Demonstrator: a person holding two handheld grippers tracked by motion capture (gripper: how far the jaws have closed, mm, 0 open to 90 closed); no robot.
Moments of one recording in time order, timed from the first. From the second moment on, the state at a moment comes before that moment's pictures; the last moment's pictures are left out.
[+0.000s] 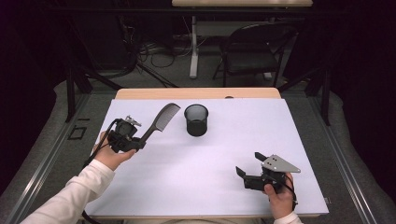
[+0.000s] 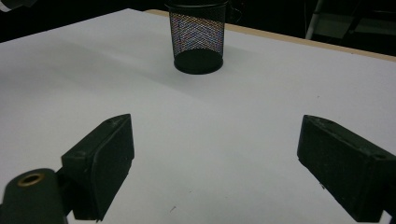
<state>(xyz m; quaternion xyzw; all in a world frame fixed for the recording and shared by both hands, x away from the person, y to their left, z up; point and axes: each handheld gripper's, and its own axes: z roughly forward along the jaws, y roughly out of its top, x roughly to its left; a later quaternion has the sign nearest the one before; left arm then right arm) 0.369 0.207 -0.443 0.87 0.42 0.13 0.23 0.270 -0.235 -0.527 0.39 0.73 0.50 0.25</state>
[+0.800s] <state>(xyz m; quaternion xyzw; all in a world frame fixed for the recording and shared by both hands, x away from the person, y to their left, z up) 0.370 0.195 -0.436 0.84 0.41 0.14 0.31 0.270 -0.235 -0.527 0.39 0.73 0.50 0.25</state>
